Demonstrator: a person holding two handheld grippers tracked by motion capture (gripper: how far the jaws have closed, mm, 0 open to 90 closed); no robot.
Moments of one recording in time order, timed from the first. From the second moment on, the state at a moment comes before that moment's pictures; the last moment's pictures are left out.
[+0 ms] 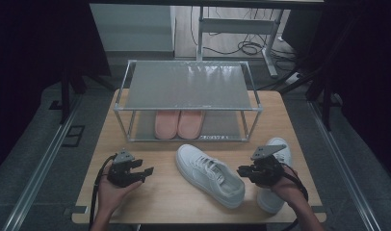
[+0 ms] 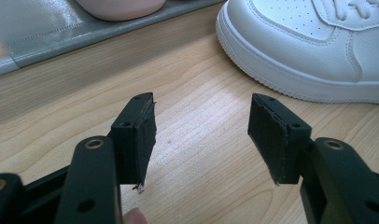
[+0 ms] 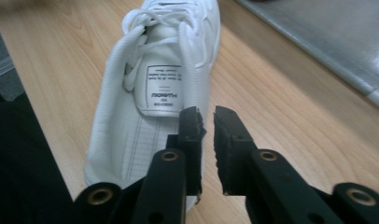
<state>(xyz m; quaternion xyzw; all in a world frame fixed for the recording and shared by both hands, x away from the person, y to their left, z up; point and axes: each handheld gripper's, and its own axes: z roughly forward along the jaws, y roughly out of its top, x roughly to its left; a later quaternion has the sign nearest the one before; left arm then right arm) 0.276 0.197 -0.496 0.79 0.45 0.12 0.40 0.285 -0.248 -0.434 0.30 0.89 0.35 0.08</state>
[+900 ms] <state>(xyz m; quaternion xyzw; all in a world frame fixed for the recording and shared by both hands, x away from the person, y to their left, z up) 0.274 0.199 -0.493 0.79 0.45 0.12 0.41 0.288 -0.207 -0.450 0.33 0.88 0.34 0.09</state>
